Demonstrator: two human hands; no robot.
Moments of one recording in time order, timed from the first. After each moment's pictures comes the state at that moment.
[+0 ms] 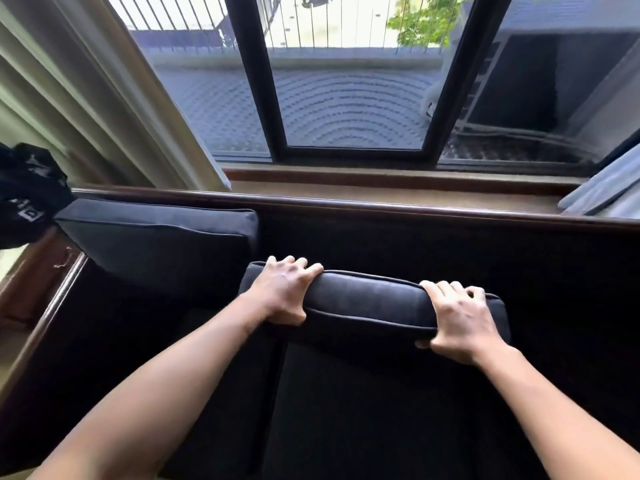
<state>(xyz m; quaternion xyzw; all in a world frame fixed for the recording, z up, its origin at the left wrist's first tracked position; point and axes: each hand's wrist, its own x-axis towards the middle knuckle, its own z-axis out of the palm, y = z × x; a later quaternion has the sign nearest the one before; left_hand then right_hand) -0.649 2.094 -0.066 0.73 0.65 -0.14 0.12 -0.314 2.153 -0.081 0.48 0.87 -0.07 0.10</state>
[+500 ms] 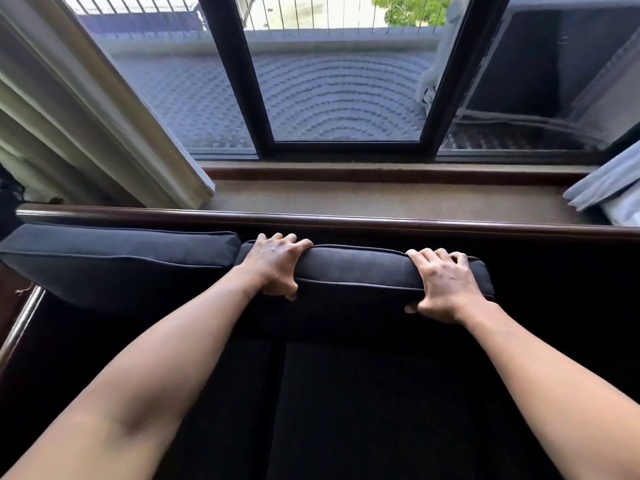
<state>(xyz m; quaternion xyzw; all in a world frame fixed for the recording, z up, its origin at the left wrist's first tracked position) -0.706 2.220 -0.104 0.71 0.67 -0.16 0.14 -0.381 2.280 -0.120 0.47 0.87 -0.06 0.12</state>
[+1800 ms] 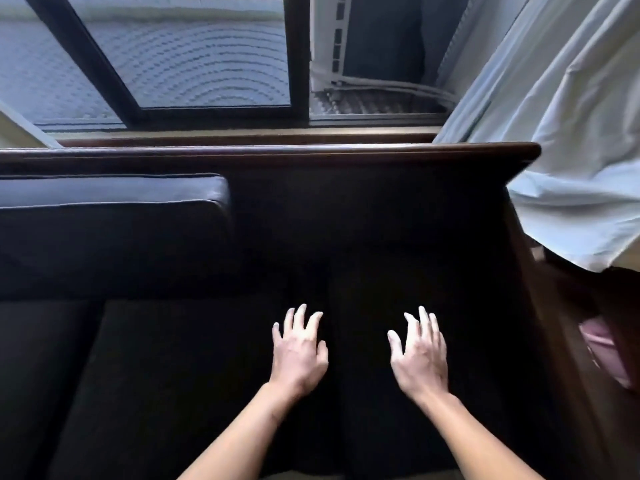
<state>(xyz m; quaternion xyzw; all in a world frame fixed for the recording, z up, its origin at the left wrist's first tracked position) -0.124 2.080 -0.235 0.59 0.74 0.03 0.32 0.104 2.112 -0.242 0.72 0.65 -0.22 -0.02</state>
